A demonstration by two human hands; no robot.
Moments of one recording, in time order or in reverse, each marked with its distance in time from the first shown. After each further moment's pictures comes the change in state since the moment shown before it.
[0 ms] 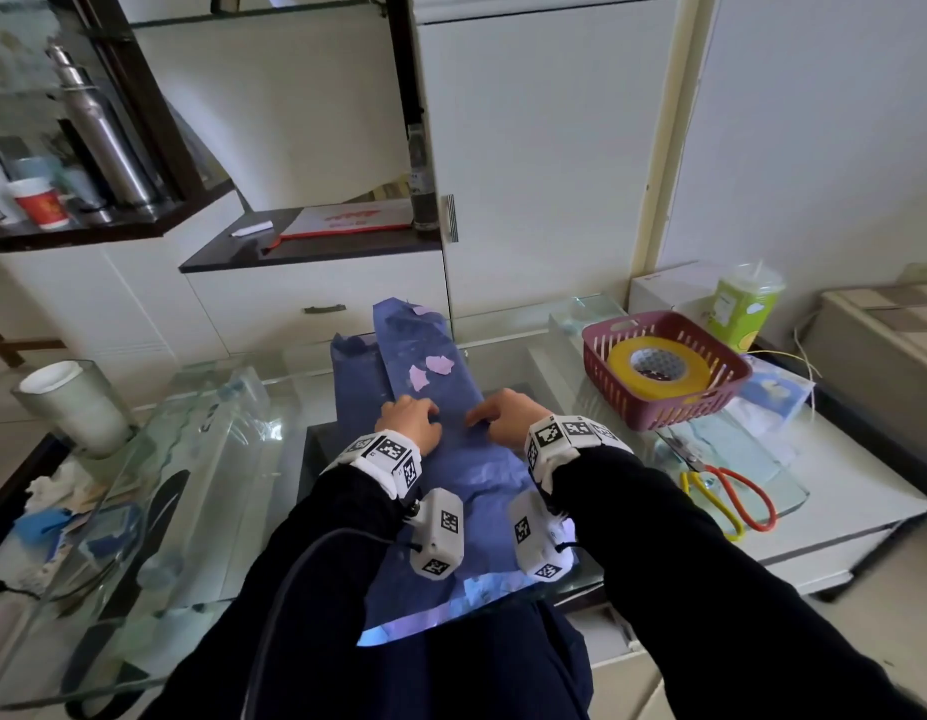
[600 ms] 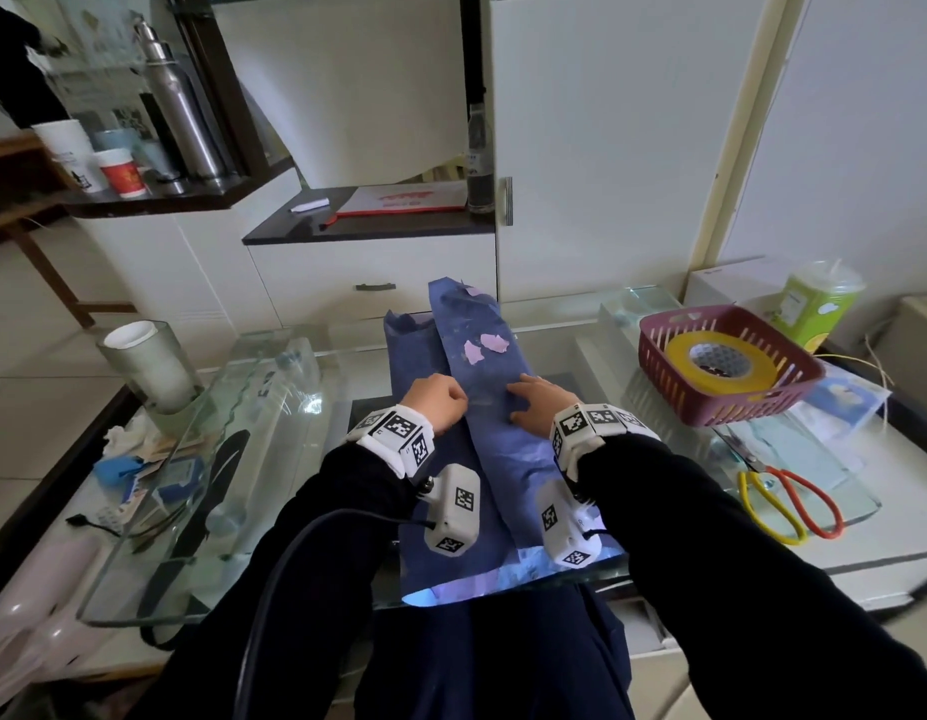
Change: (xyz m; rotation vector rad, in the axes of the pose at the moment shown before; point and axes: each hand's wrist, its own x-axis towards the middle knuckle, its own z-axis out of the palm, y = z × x) left_hand -0.019 0.051 -0.011 -0.307 -0.033 0.176; right_hand -0.023 0.045 -0.022 -0.241 0.090 0.185
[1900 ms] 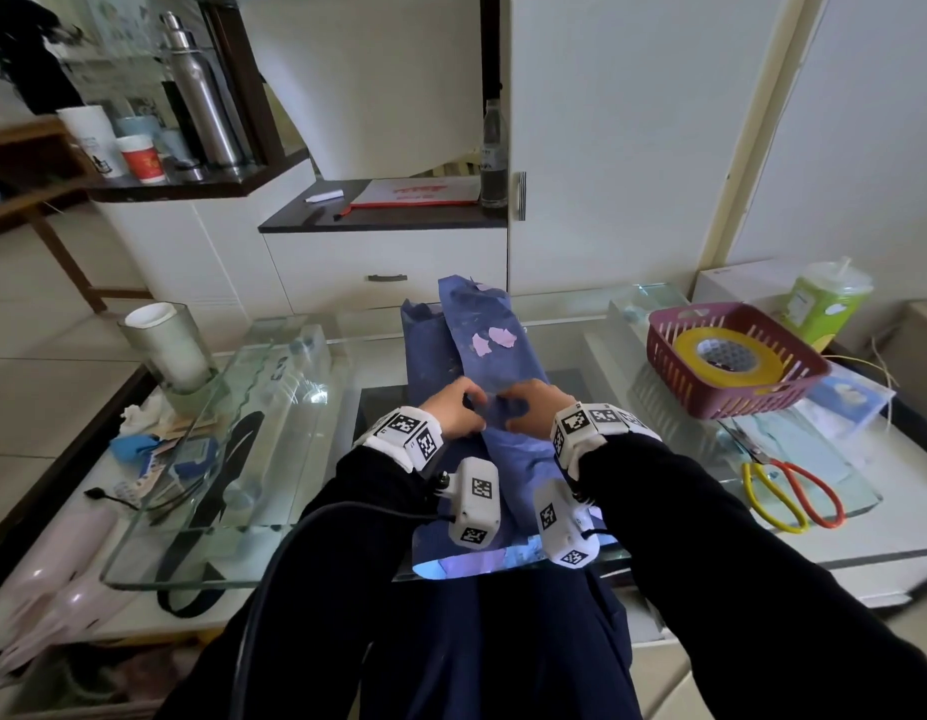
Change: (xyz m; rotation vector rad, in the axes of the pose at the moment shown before) left_hand -0.079 -0.075 -0.057 -0.177 -0.019 -0.047; right_hand -0.038 -0.126 0.017 -0.020 0.012 -0.159
